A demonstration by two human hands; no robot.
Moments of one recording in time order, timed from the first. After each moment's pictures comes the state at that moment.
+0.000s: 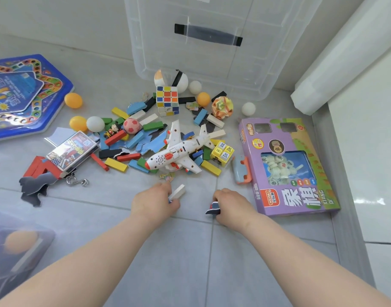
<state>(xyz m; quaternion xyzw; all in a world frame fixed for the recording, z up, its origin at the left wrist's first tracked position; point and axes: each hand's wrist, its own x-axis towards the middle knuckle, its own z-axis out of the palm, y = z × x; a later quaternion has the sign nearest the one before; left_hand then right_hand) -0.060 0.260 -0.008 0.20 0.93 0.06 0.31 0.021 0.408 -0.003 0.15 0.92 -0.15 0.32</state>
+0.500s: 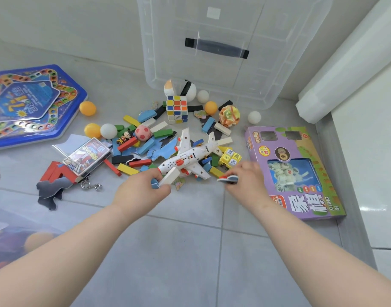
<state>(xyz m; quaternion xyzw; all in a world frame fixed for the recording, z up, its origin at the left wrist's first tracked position) -0.088 0.225 0.042 0.13 0.93 0.25 0.25 -0.007 0.424 0.013 0.27 0.94 -0.20 0.07</state>
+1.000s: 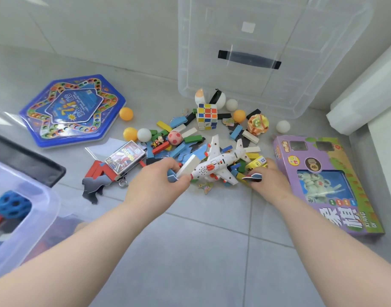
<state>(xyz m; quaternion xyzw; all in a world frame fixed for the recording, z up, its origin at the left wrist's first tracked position) -0.088 0.197 0.092 0.14 0.93 0.31 0.15 -0.034 0.431 0.008 0.26 0.94 -0.18 0.11</state>
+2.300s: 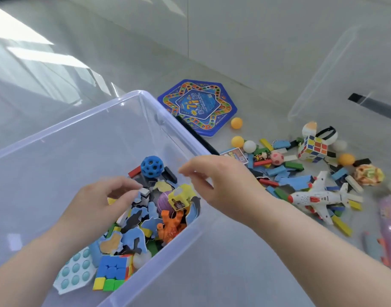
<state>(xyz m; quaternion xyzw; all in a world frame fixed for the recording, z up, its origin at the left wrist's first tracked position) -0.049 -0.084 0.144 -0.03 0.93 0.36 0.06 -0.084 0.119 0.165 -0.28 0.89 -0.35 0.03</state>
